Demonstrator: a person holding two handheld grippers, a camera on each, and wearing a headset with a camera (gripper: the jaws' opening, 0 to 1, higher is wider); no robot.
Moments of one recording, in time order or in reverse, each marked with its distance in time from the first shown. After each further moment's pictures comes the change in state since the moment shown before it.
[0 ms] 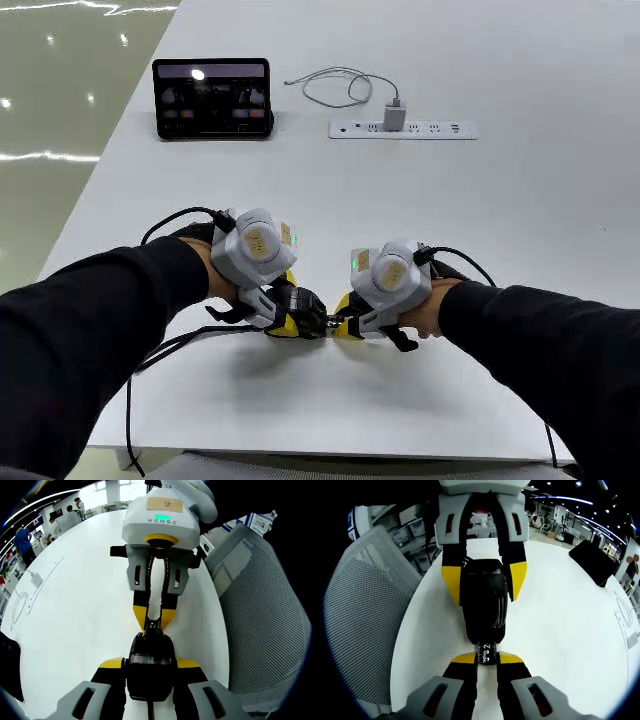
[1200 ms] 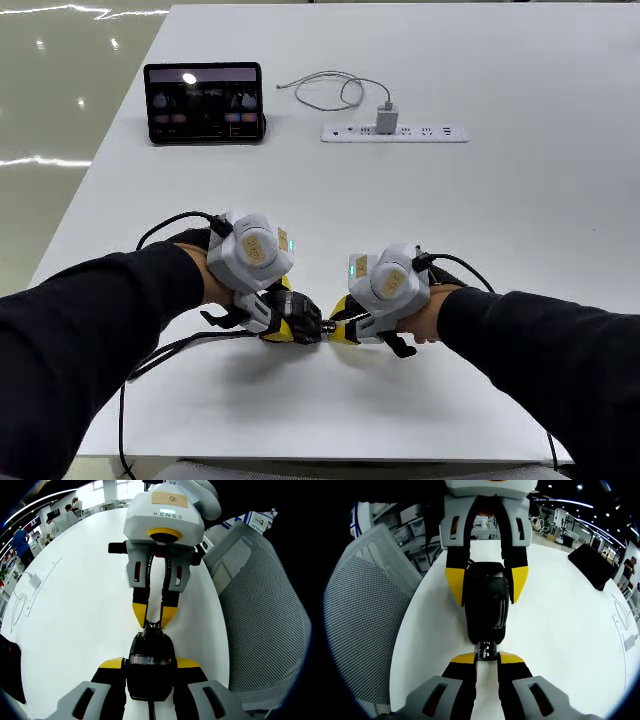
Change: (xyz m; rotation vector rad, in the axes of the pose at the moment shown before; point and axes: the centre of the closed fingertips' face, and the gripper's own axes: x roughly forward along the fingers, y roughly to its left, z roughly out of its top) left arm 0.002 0.000 0.000 0.017 0.018 -0.004; right arm -0.002 0.001 0.003 -0.020 -0.012 -0.020
